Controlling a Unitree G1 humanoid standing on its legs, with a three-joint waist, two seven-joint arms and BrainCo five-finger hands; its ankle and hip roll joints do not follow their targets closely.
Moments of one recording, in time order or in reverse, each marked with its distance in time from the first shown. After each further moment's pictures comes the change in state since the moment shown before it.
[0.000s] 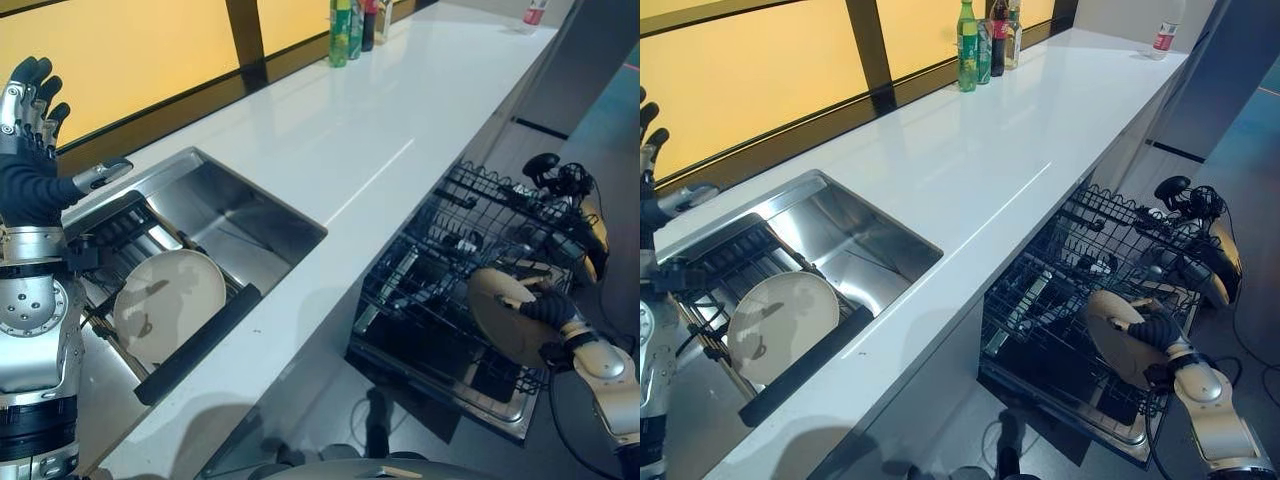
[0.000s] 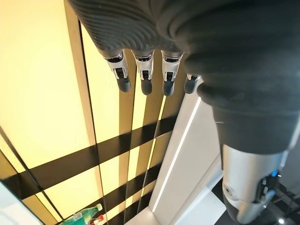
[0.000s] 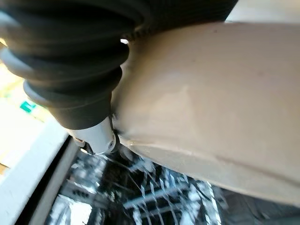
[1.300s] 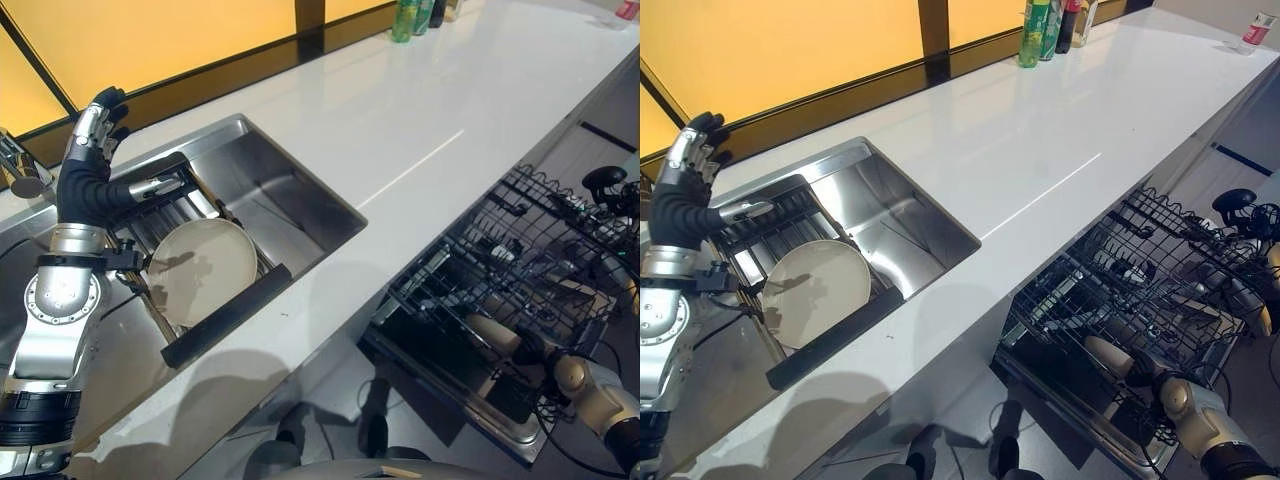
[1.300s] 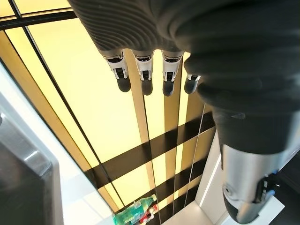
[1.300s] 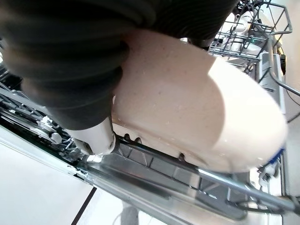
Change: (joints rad) left arm -0.018 0.095 -0.172 0.048 0.001 0.044 0.029; right arm -0.169 -0.116 0.380 0.380 -0.398 -0.011 0.017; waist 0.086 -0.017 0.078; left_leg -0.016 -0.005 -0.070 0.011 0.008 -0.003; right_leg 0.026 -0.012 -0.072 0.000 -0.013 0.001
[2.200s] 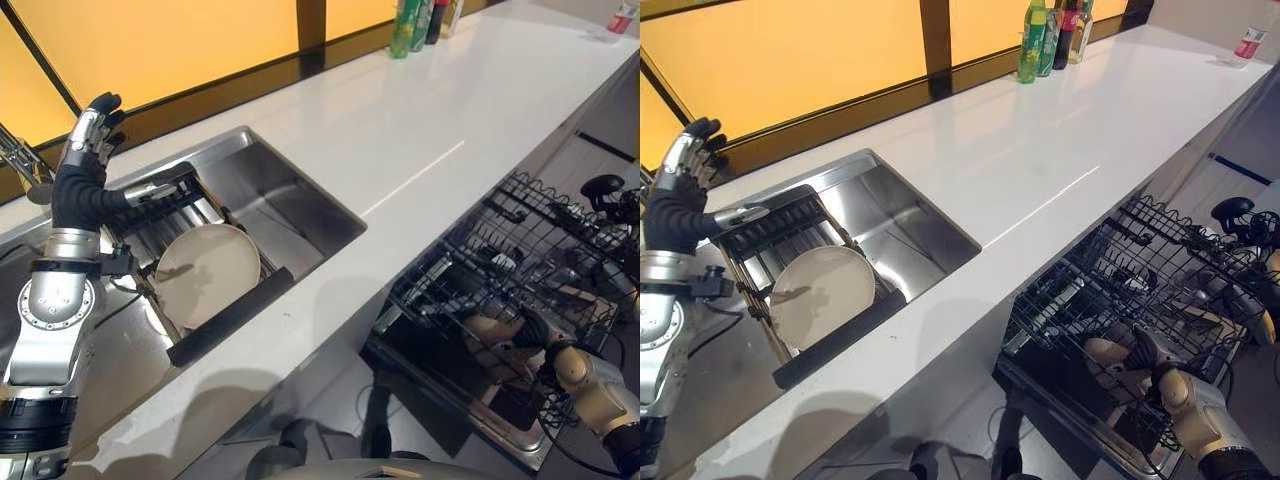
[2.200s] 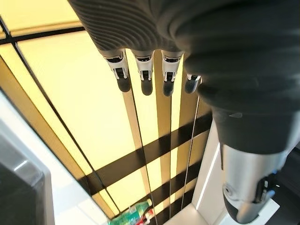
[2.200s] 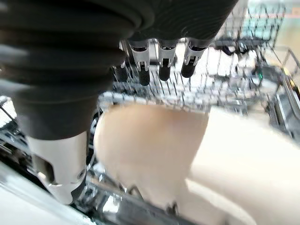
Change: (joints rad) left arm 0.049 -0.012 0.059 -0.008 -0.001 0.003 -0.024; right arm 0.073 0.040 -0.188 -0.216 -0.082 0.039 -0.080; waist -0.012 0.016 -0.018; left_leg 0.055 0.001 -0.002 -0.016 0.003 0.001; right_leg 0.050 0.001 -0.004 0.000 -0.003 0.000
